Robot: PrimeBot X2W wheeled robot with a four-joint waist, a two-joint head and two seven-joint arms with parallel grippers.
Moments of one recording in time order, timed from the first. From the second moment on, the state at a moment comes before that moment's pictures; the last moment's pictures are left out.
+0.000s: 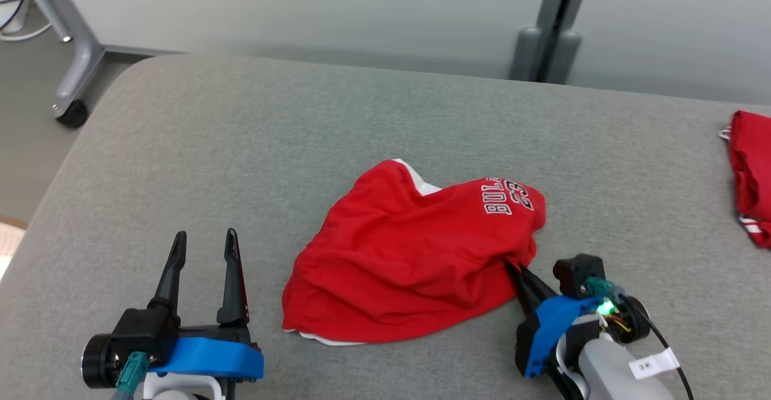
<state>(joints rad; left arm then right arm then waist) -0.06 0.07 -0.08 0.19 -0.19 -0.04 -0.26 -0.50 -0.05 0.29 0.99 0.24 0.13 -0.23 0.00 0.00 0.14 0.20</state>
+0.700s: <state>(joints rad) -0.01 0.06 -0.05 0.18 -0.17 -0.05 -0.26 0.09 -0.13 0.11 0.17 0.22 0.13 0.06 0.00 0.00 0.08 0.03</state>
